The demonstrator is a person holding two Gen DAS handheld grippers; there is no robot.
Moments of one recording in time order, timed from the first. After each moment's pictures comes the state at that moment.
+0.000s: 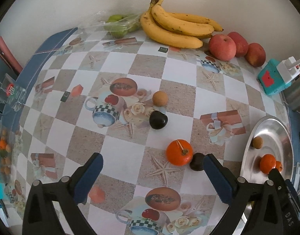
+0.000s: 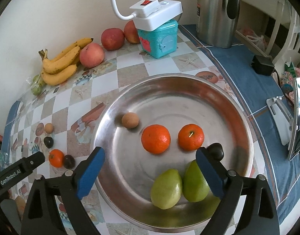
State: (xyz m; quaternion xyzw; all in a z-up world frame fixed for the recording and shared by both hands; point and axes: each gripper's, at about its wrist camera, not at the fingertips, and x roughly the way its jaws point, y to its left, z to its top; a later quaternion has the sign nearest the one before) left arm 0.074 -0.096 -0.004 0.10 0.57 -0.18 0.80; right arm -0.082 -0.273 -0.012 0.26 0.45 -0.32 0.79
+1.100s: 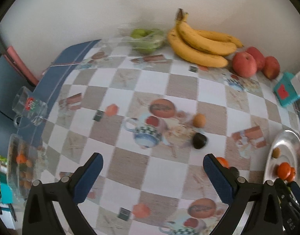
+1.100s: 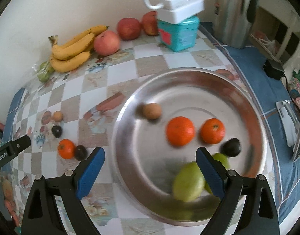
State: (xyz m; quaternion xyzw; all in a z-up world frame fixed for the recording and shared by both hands) left arm 0.111 -0.049 0.018 0.13 0.53 -0.14 0.83; right arm -0.056 -0.247 -0.014 0.25 0.48 -0.29 0.79
